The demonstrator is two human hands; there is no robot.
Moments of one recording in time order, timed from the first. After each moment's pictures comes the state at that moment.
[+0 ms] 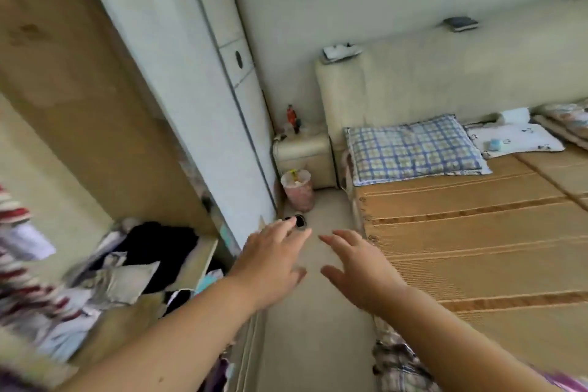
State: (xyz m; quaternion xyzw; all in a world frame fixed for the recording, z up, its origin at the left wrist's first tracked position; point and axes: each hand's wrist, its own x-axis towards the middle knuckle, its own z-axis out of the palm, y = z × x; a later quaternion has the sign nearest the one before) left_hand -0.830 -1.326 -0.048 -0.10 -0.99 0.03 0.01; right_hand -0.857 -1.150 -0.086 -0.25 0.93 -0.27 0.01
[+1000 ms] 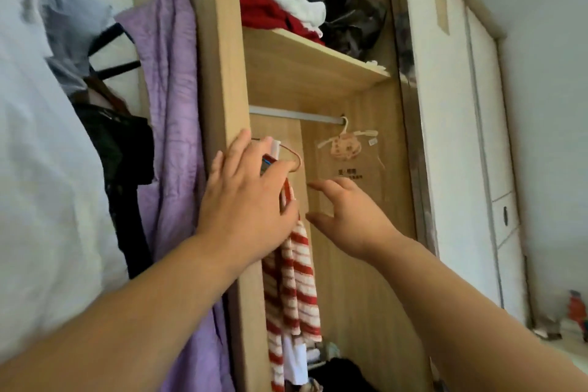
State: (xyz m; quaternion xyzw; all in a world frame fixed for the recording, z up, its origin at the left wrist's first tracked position) left_hand -0.691 -1.608 0.273 0.26 -0.80 0.27 0.47; right_hand -0.855 -1.553 0.250 -0.61 0.66 -0.38 -0.21
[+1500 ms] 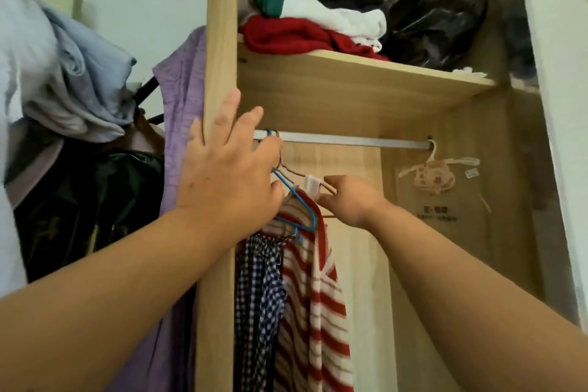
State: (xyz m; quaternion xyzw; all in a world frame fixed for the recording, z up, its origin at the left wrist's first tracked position) left_hand -0.730 -1.617 0.353 0.43 -0.66 0.46 0.41; right_hand -0.925 -1.685 0.358 -0.70 0.60 -0.35 -0.13
